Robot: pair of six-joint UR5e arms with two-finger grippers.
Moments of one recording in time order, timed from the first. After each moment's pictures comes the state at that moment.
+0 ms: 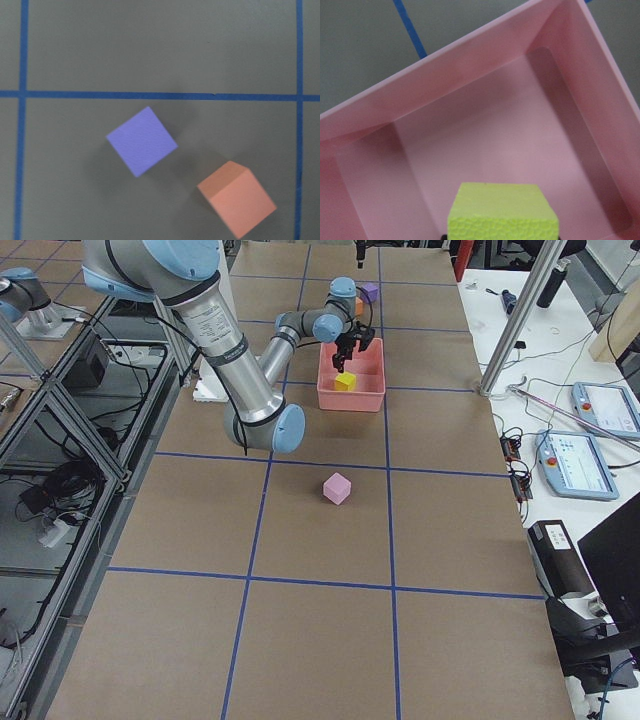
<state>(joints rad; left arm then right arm) -1.18 -1.59 -1.84 -1.73 -2.38 -0.69 0.53 -0.82 1.68 -1.58 1.90 1.66</state>
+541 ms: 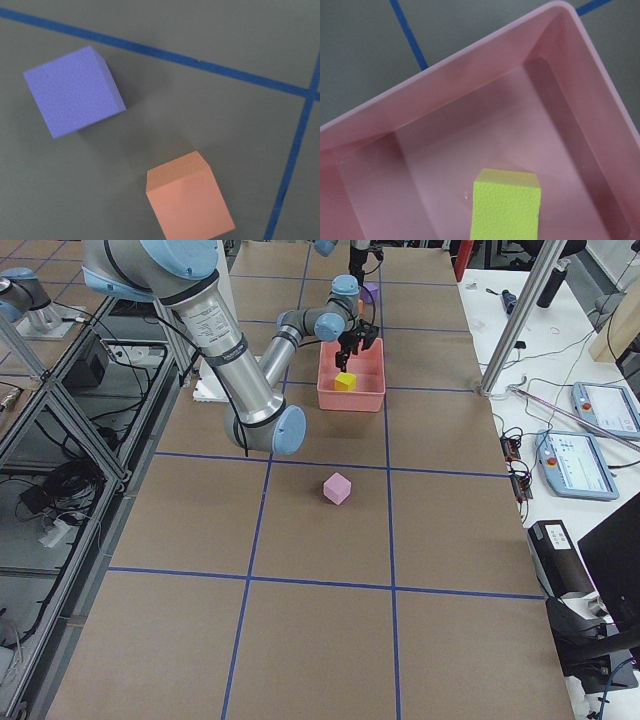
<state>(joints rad) -1.00 -1.65 -1.78 -1.74 -2.29 -1.00 0.57 -0.84 1.72 -1.58 1.90 1.66</state>
